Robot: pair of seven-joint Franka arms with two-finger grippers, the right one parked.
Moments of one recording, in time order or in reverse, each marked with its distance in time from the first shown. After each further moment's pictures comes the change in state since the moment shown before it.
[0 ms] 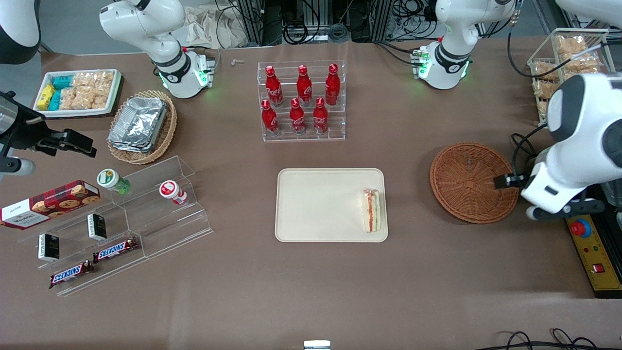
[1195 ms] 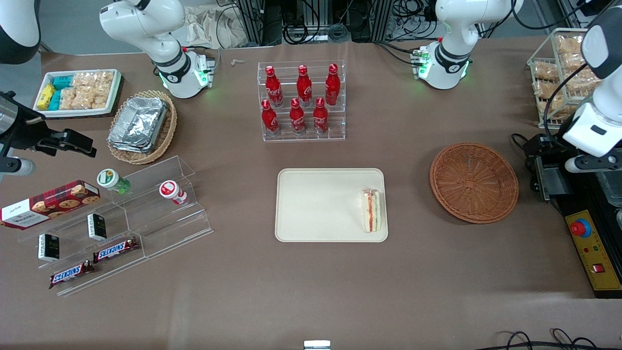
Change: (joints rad) arm -0.033 -0.268 0.138 -0.234 -0.117 0.185 0.177
